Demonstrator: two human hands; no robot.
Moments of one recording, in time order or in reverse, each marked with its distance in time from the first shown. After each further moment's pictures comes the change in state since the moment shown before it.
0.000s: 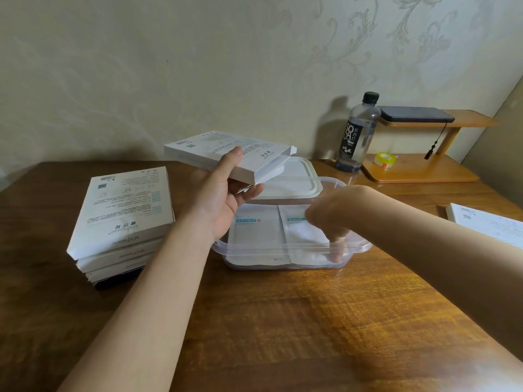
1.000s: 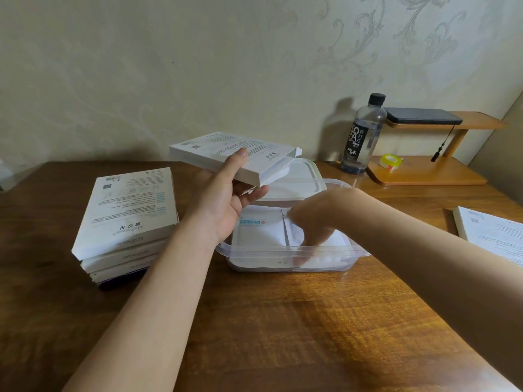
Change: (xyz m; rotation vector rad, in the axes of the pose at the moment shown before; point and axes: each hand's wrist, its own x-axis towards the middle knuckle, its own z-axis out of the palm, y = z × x) left_hand 0.001 0.001 -0.001 -0.003 0.001 -0.015; right_hand 0.017 -0.015 -0.013 0.144 0.037 -0.114
